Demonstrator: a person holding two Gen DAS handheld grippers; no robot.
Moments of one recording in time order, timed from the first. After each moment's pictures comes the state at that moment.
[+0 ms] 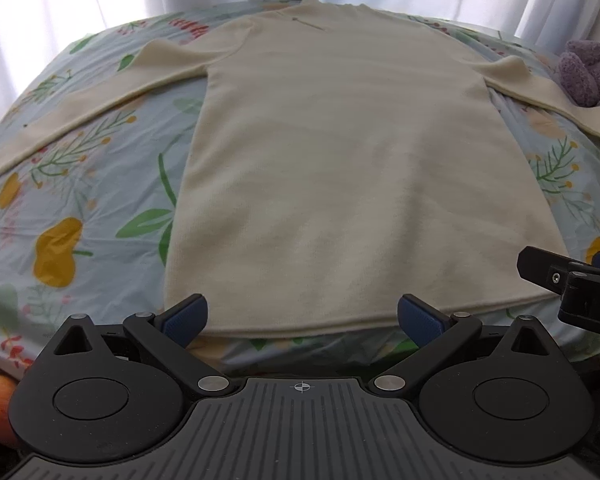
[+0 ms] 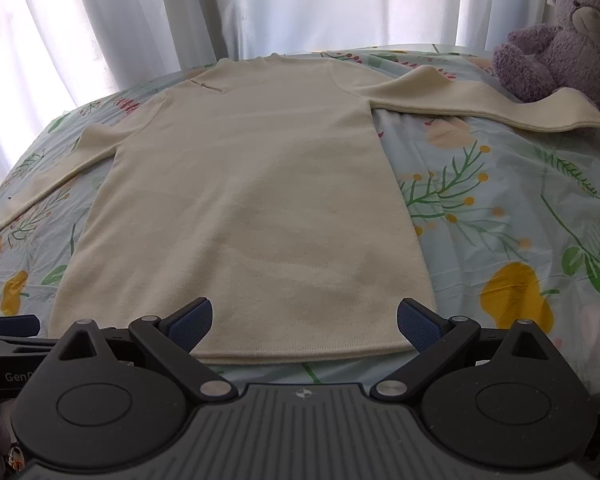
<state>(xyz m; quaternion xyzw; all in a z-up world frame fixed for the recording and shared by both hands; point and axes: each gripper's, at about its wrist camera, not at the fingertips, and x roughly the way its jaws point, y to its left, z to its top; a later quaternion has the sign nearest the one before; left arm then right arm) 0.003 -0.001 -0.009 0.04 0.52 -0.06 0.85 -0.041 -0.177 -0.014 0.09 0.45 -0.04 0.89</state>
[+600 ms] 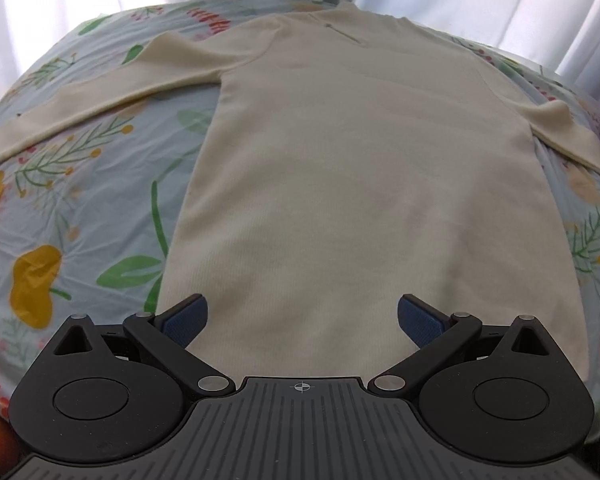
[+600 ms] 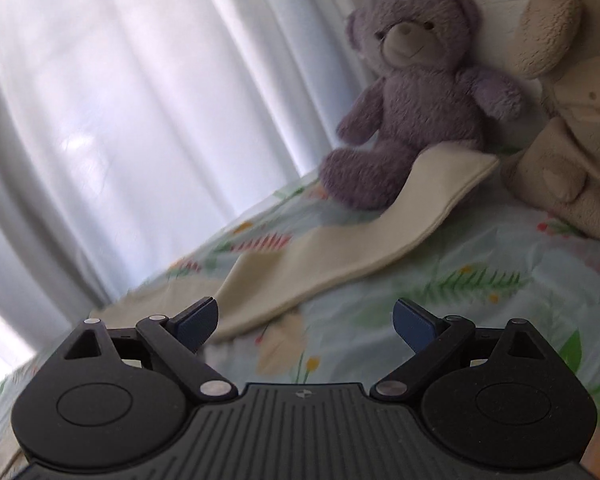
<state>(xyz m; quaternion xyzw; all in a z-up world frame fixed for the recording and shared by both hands) 0.078 0.005 -0.025 -0.01 0.52 -0.01 0.85 0.020 -0.413 -0.017 0.27 0.19 -0.20 0.92</state>
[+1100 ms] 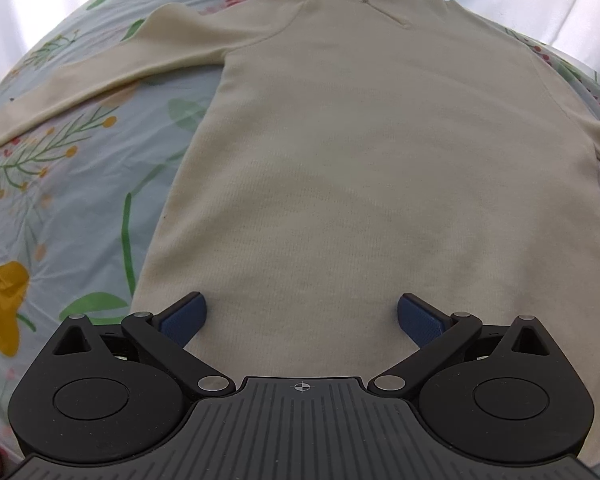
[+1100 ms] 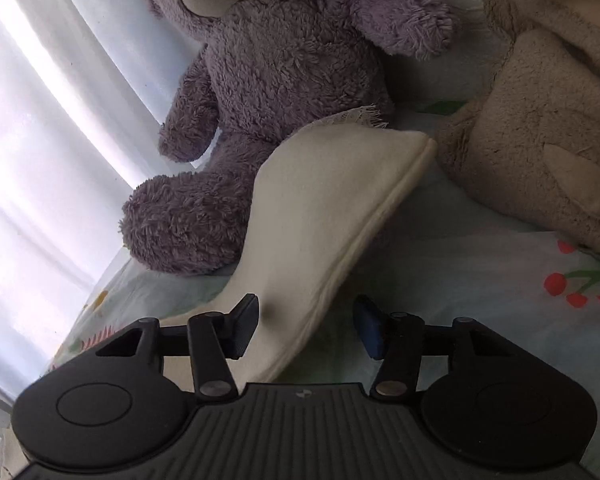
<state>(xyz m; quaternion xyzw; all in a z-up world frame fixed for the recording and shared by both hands) 0.134 -0.006 -0.063 -0.02 0.55 0.03 0.83 0.113 -0.575 -0.103 0.36 0.23 -0.31 0.85</state>
